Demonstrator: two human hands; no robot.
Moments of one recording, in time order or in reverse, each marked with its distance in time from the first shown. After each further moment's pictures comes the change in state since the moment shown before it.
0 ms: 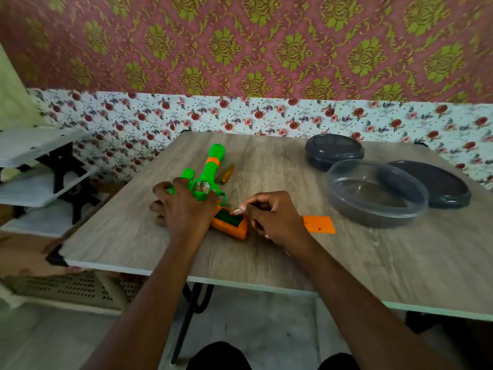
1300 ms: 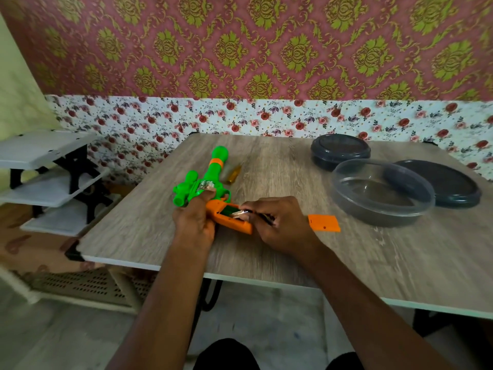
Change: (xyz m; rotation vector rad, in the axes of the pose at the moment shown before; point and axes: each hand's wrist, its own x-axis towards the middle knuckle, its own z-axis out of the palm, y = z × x) left_hand 0.006 -0.003 0.015 -1.440 -0.184 -0.477; right_hand -0.011 -0.002 0.000 -0.449 0.069 -0.639
